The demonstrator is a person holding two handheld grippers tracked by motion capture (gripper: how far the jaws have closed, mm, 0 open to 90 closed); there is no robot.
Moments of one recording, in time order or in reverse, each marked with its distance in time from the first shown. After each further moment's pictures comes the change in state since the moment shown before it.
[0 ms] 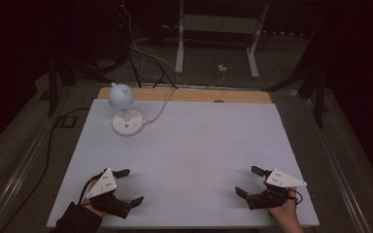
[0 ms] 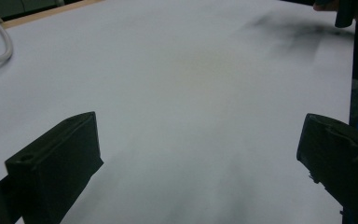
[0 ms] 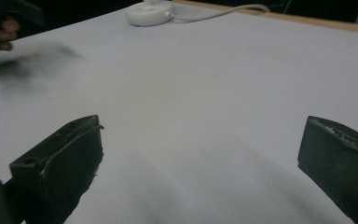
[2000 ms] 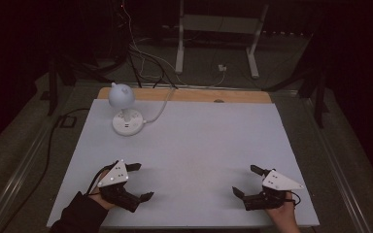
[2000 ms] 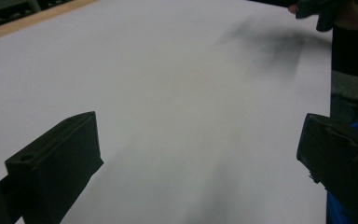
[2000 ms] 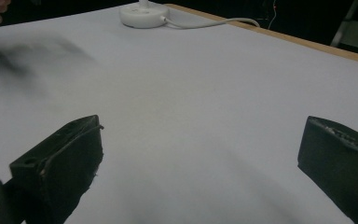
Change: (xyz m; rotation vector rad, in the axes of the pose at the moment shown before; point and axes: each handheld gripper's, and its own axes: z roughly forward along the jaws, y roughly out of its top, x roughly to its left) left arm 0.001 0.042 0.017 0.022 -0.073 0.026; right arm 0.013 0.010 0.000 0.001 -0.049 -0.071
